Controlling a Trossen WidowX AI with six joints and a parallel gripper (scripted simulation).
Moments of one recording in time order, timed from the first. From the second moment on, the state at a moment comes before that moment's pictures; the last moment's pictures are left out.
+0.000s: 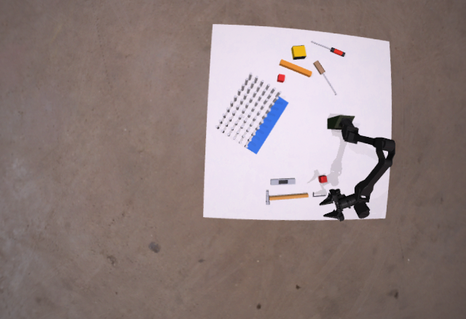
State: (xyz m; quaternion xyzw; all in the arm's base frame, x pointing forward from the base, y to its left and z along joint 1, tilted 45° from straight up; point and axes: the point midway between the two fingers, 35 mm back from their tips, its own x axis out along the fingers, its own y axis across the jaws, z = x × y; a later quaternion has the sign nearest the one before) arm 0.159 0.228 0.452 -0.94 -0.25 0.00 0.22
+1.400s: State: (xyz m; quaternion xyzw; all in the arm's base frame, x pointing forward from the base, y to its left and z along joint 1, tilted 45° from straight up) arm 0.400 0.146 0.206 -0.32 0.11 0.11 0.93
